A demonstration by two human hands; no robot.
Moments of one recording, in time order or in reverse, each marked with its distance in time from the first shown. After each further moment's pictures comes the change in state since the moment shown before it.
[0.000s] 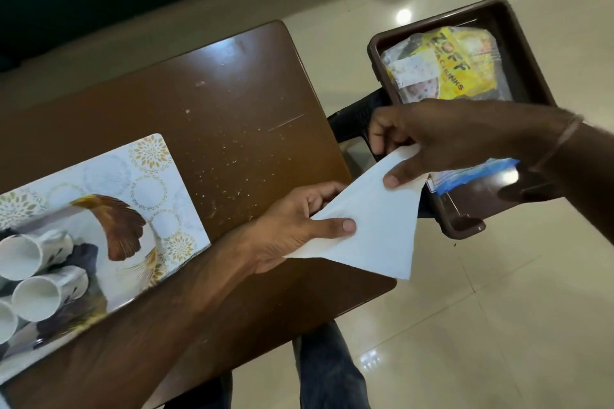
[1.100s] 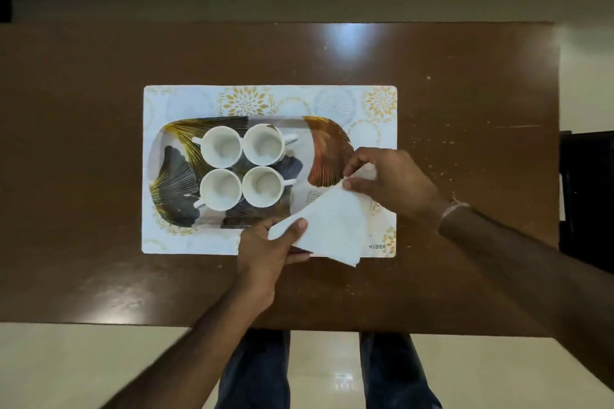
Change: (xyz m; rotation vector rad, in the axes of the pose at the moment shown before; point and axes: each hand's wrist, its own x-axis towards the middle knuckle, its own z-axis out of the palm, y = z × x) left_hand -0.227 -0.194 -0.160 -0.477 1.175 0.109; right_hand 0.221 -0.219 0.225 0.059 0.240 -0.159
